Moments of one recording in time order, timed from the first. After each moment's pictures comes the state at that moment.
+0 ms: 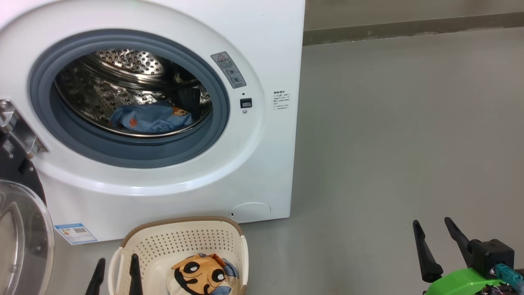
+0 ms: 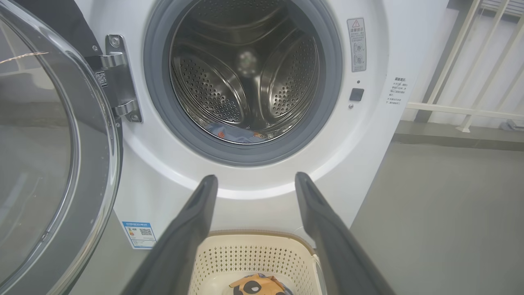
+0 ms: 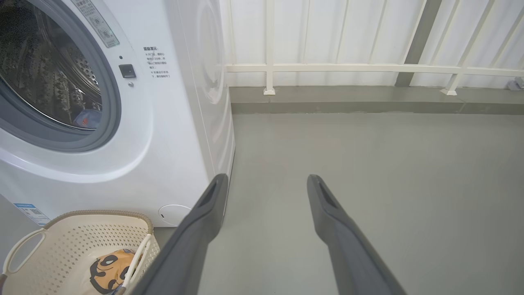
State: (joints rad) left arm 0.12 0.14 -0.09 0.15 -0.32 0.11 -0.25; right arm 0.12 -0.04 -0.10 0.04 0.10 0.13 0.02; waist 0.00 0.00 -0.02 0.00
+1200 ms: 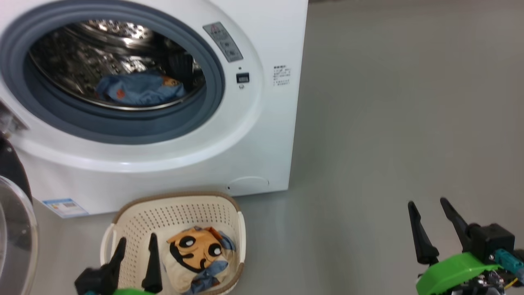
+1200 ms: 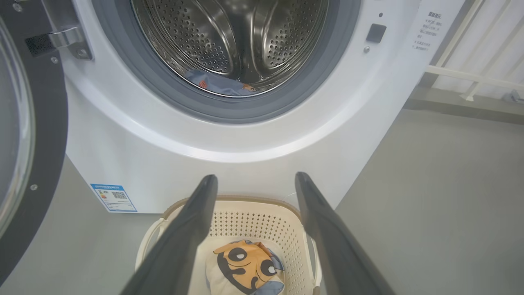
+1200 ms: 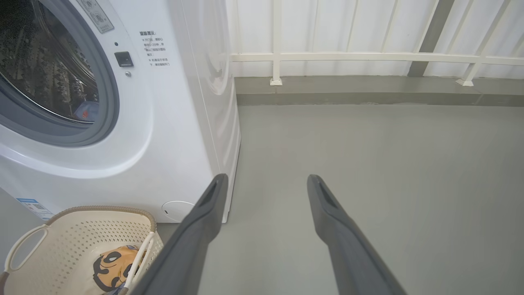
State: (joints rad) left arm -0.04 0.12 -0.16 0.33 -0.37 0.06 -0.21; right arm 0.07 -0.04 -0.08 0.01 0.11 0.13 0.02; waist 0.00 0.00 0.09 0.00
